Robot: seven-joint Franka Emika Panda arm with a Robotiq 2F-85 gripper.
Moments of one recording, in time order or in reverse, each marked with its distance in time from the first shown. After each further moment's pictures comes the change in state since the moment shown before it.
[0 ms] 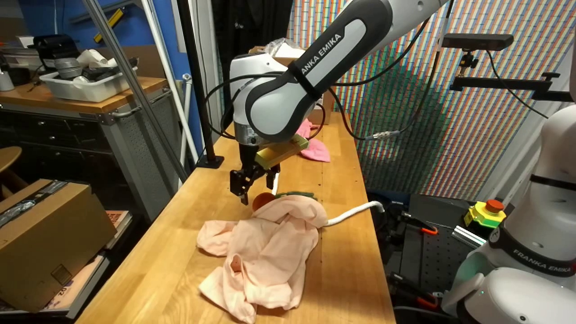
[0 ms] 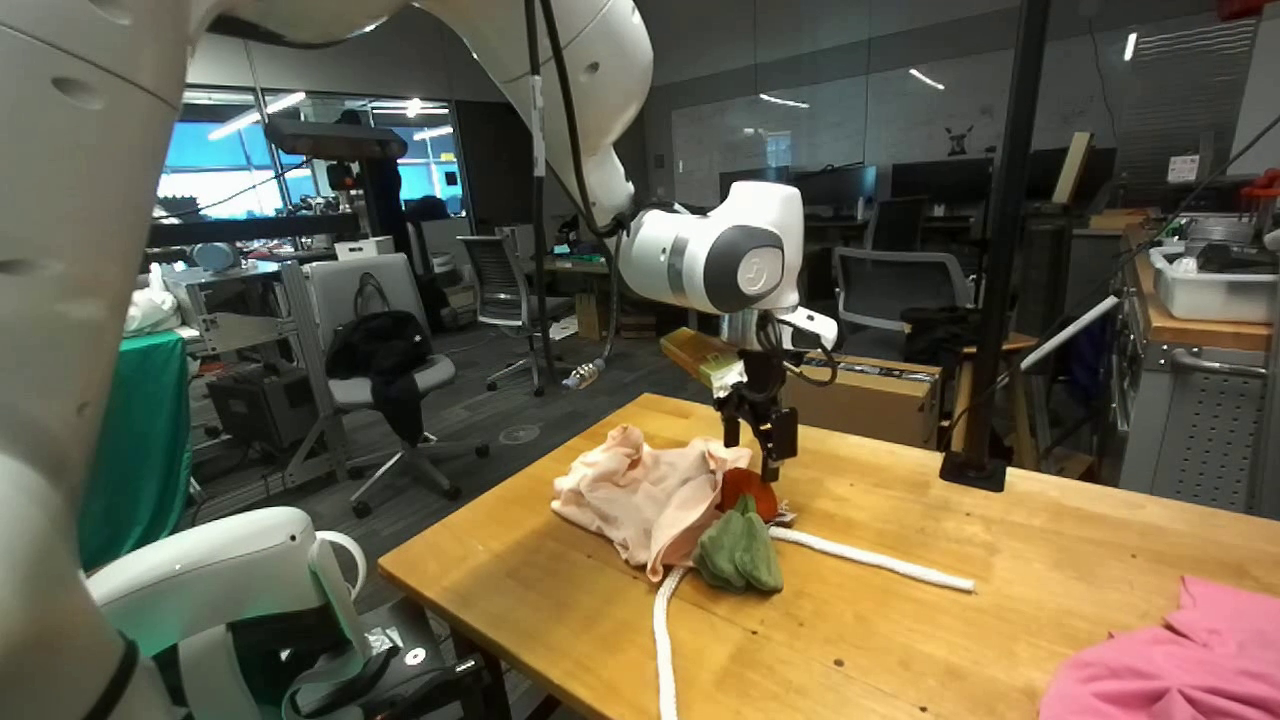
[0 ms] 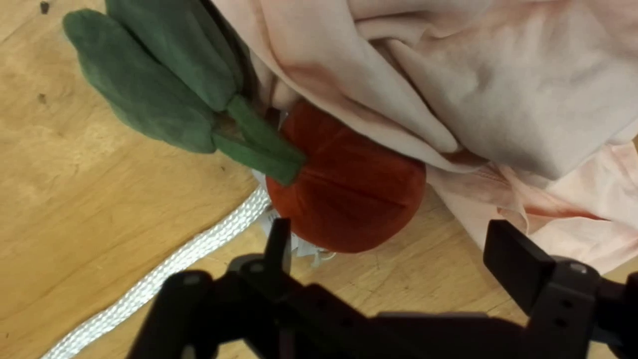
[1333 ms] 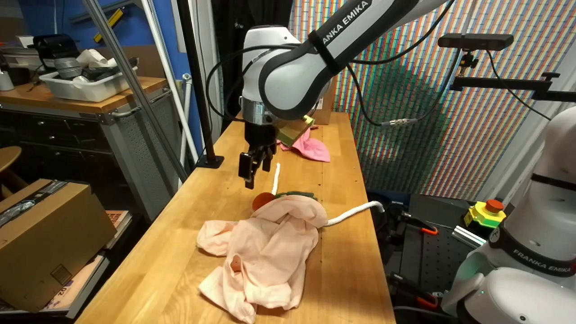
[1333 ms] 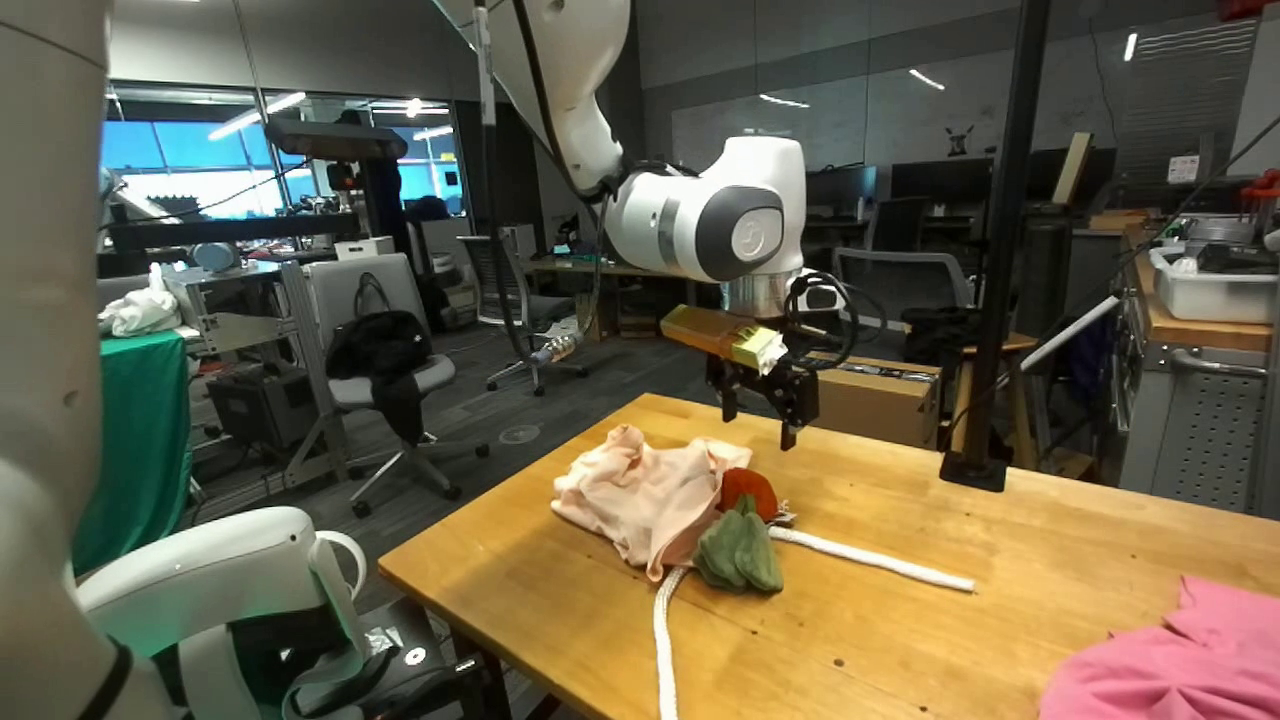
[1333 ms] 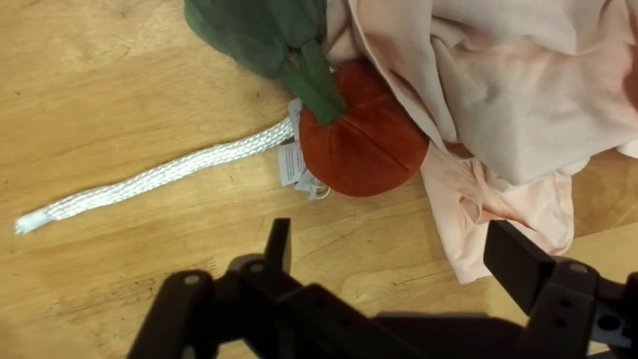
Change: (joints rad) arm -0.077 -0.120 0.057 -0.078 0.007 0.047 -0.350
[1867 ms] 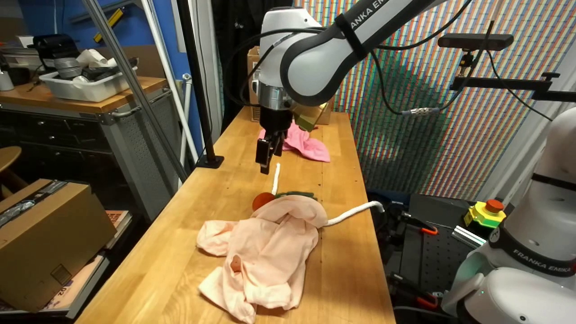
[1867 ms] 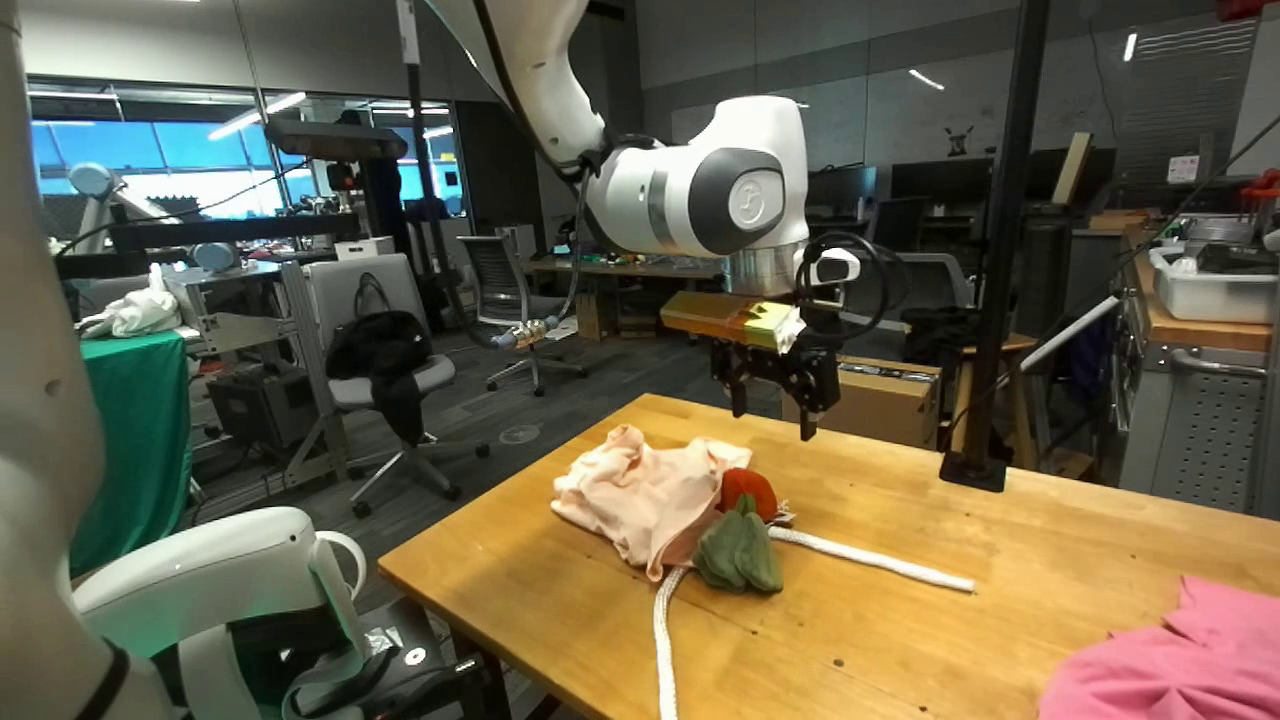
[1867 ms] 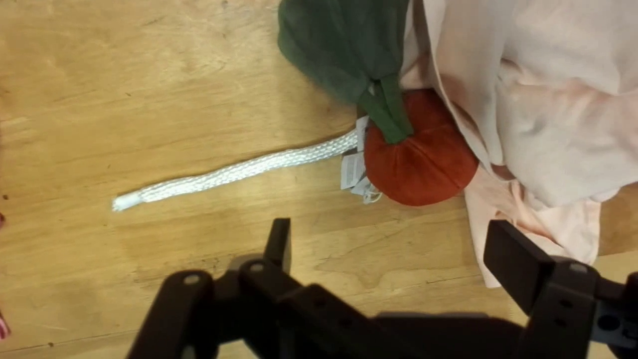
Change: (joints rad) arm -0.031 -0.125 -0.016 -0.098 -0.072 0.000 -0.055
